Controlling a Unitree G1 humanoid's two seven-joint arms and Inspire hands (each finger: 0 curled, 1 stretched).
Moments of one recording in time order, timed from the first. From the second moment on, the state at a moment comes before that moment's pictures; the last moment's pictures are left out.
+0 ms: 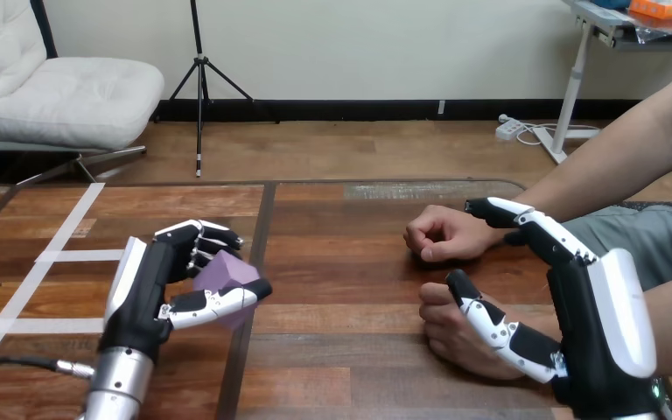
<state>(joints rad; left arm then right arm) -0.34 0.31 -0.07 1.14 0.12 -0.96 0.11 0.29 -0.20 -0.01 -0.11 -0.61 -0.58 -0.33</state>
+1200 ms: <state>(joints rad) -0.20 0.14 0.02 0.85 -0.15 -0.99 -0.20 0.31 -0.40 -0.08 -0.31 -0.72 -0.19 0.03</state>
